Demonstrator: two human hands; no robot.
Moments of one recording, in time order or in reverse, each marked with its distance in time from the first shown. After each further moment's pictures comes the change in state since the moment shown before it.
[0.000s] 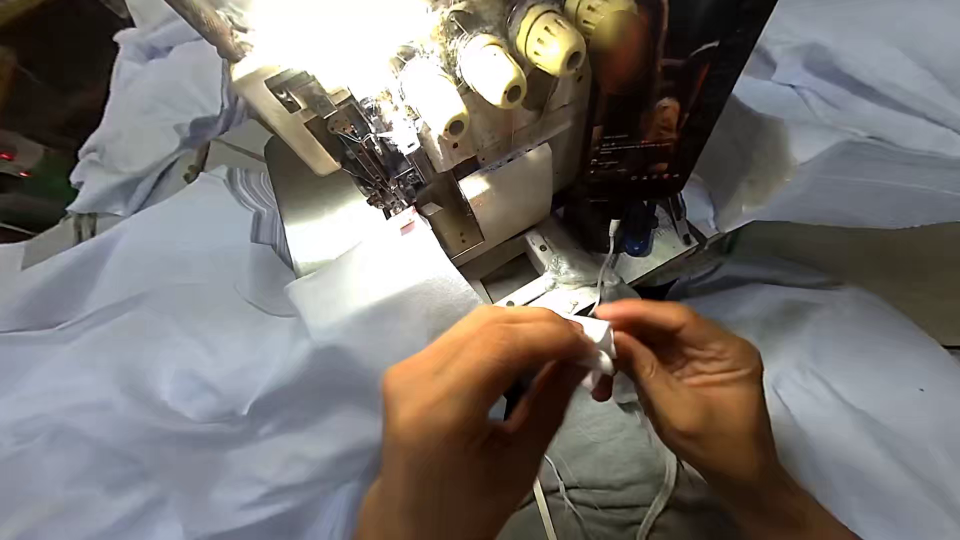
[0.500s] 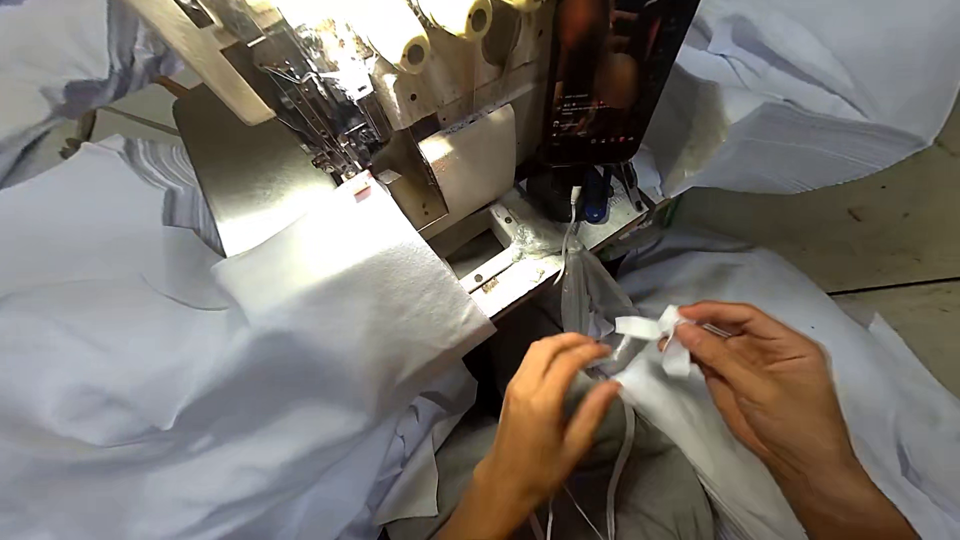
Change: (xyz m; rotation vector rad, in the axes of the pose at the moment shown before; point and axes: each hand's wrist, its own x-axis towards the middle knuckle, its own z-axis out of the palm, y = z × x) left_hand -0.092 -0.047 0.099 -0.076 -0.155 -0.107; right_hand -0.064 -0.018 -0.077 -0.260 0.259 0.212
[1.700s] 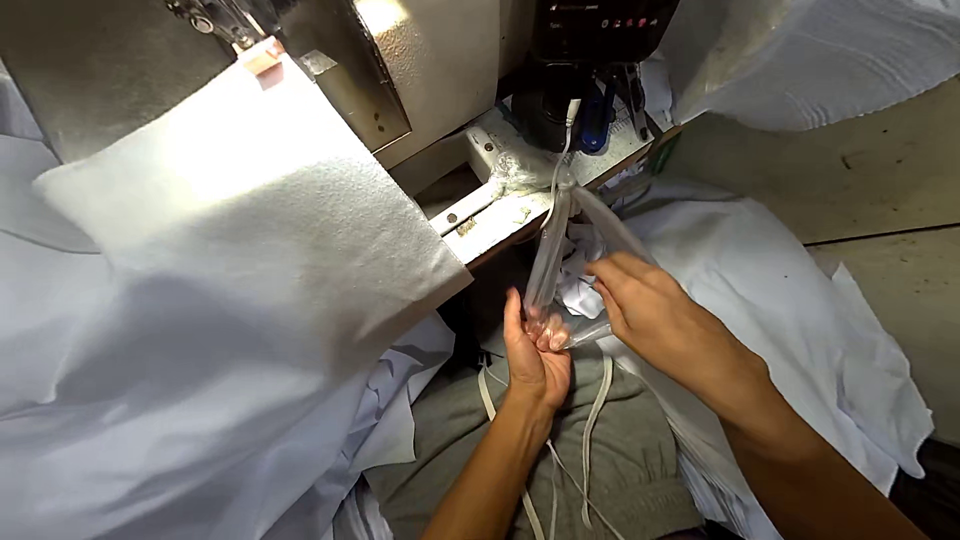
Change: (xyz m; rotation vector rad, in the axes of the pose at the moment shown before) left_hand -0.004 -0.021 0.072 -1.655 0.735 -1.077; right_hand 0.016 0.012 0.027 -1.180 -0.584 0.023
